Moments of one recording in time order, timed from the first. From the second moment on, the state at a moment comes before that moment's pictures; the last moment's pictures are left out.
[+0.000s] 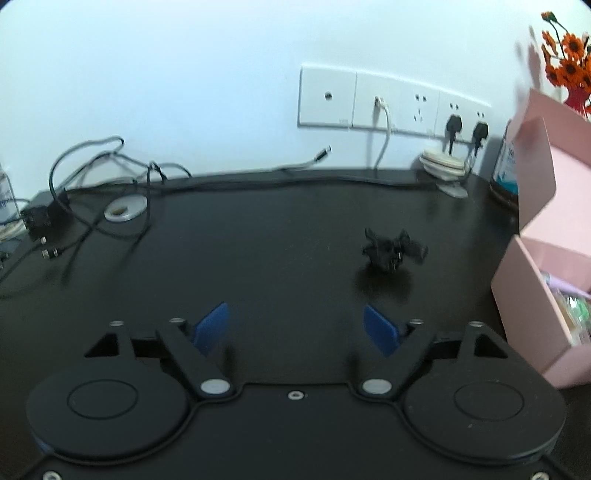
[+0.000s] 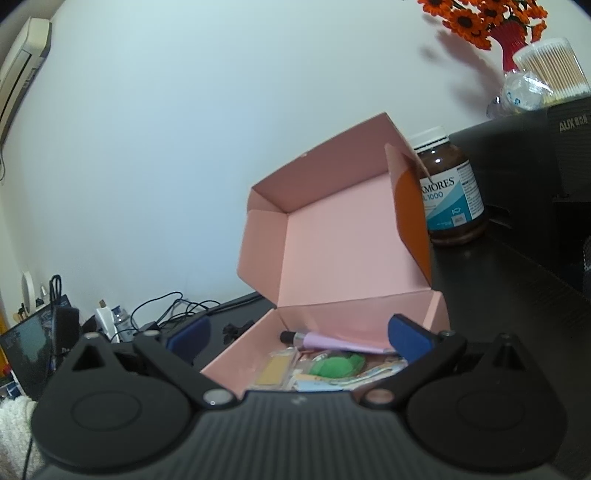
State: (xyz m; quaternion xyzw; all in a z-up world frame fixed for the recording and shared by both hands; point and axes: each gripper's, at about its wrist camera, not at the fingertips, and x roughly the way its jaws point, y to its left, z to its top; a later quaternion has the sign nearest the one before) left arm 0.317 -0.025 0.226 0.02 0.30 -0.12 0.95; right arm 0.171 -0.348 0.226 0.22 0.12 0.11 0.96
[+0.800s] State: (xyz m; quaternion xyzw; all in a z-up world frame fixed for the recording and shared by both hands) left arm 0.309 -0.032 0.231 0.01 0.24 -0.13 0.96; right arm 0.165 -0.356 0.227 0.20 0.12 0.08 0.97
